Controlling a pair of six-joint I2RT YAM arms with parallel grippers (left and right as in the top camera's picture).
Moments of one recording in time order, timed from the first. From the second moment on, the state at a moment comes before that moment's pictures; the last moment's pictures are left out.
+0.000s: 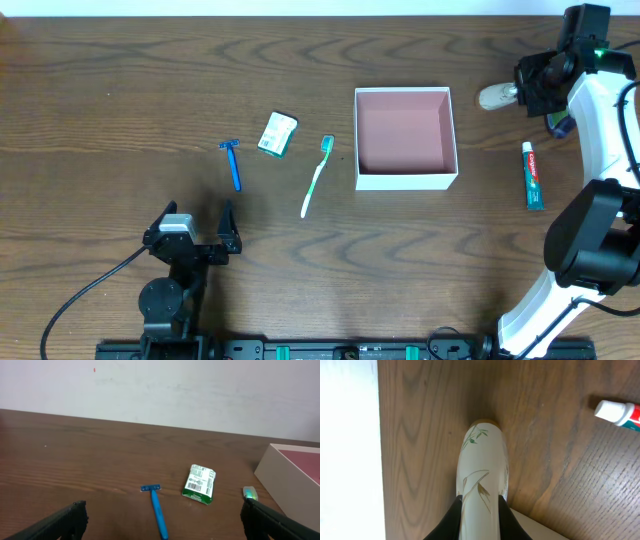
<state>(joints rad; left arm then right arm) -0.01 0.01 0.02 -0.11 0.06 -0.14 -0.19 1.98 1.74 -0.86 -0.12 1.19</state>
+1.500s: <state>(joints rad) -0.01 0.01 0.02 -0.11 0.06 -0.14 0.33 1.74 1.91 -1.26 -0.05 0.55</state>
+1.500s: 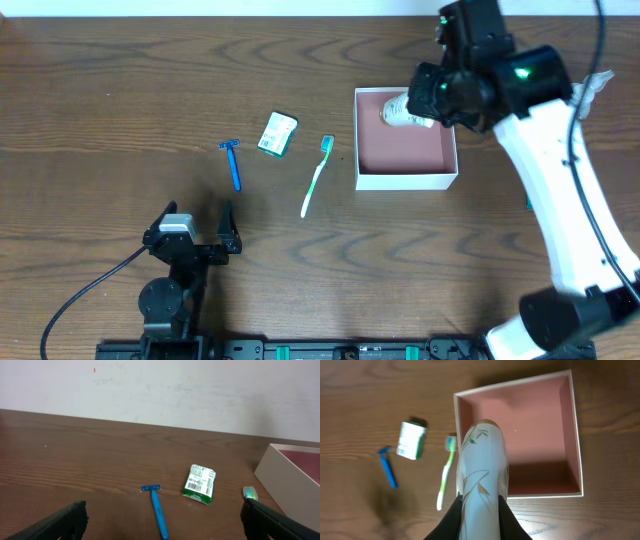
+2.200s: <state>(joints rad) -0.01 0.01 0.02 -0.11 0.06 -0.14 0.35 1.97 1.91 -1.10 -0.06 0.60</state>
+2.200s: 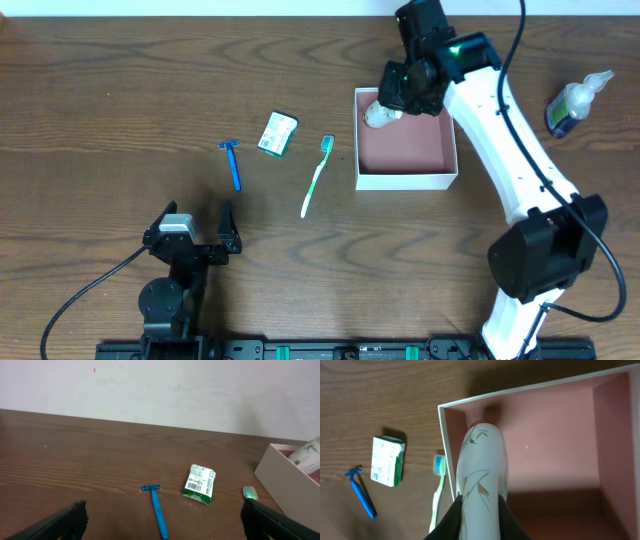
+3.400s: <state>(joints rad) -0.01 0.01 0.02 -0.11 0.06 -0.14 0.36 2.01 1.91 -1.10 -0.06 0.62</state>
